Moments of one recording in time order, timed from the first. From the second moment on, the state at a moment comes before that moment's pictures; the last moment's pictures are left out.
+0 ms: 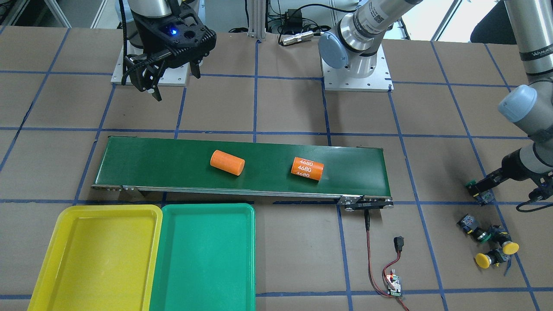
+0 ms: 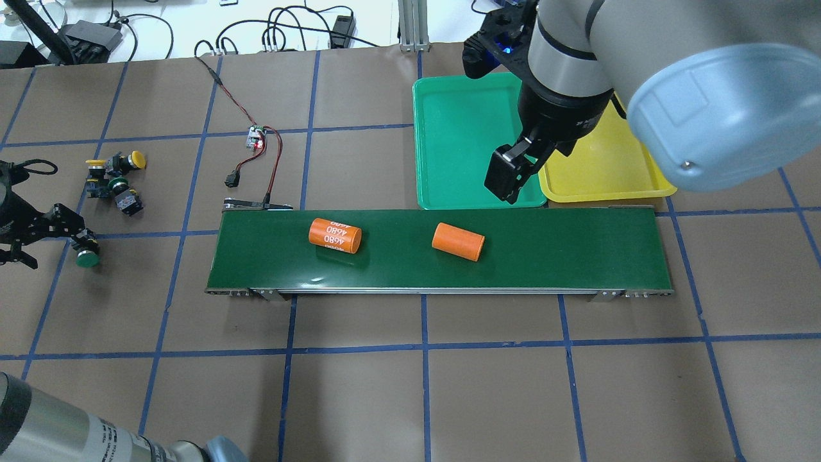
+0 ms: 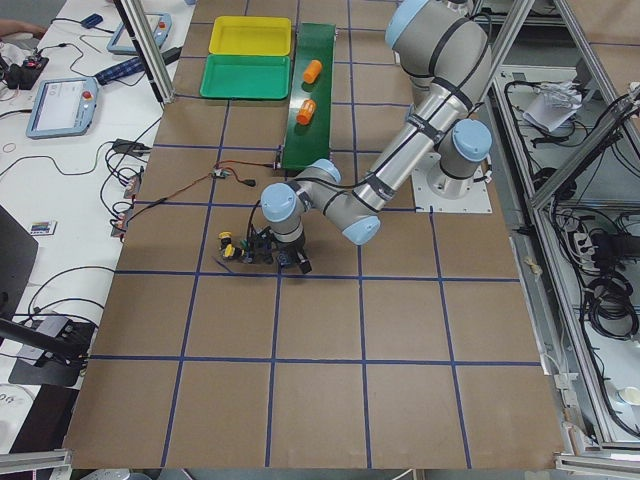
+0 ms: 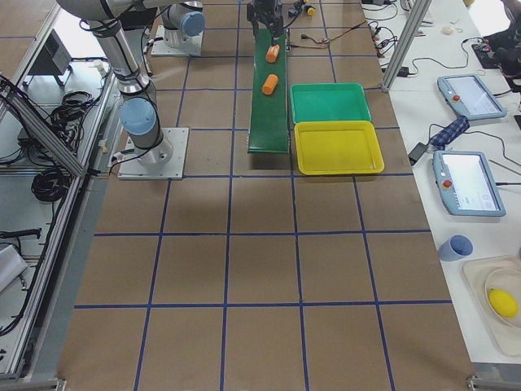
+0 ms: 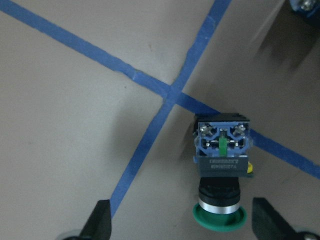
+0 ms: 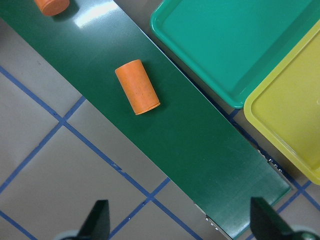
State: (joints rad) left arm -0.83 -2.05 -1.76 -0.99 1.63 0.23; right arm 1.79 -1.60 1.56 -1.55 -1.62 -0.60
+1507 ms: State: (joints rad) left arm -0.87 -1.96 -1.78 -1.08 1.55 0.07; right arm 1.46 -1.62 1.61 -1.56 -1.64 -1.46
